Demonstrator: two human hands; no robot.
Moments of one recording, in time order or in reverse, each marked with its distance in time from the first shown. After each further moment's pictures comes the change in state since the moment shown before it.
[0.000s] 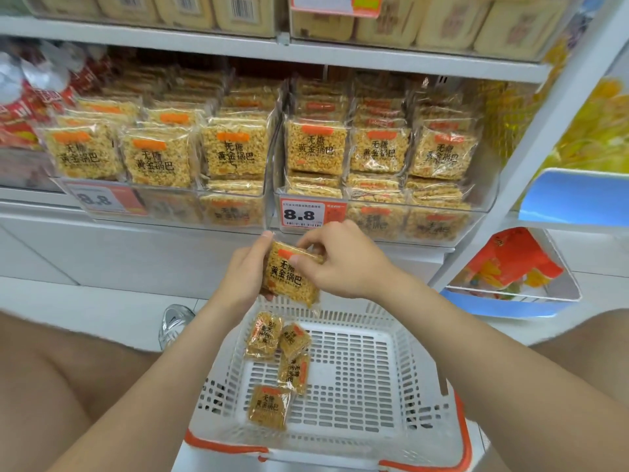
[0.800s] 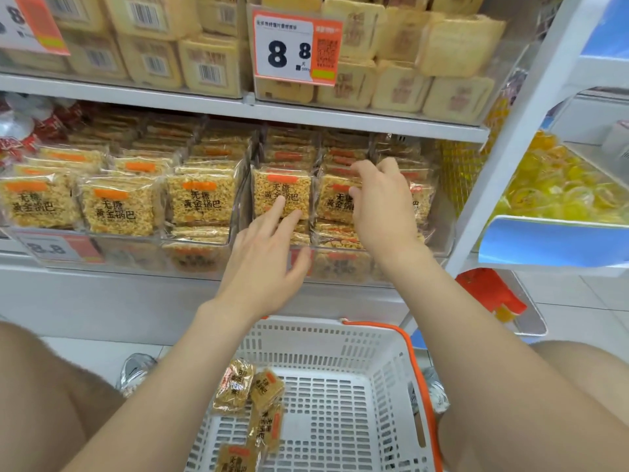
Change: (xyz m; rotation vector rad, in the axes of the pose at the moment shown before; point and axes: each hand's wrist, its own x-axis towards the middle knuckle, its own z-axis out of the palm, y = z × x) left_hand 0.022 0.087 0.045 0.962 0.072 0.622; right_hand 0.044 0.048 -0.105 -0.366 0.685 0.215
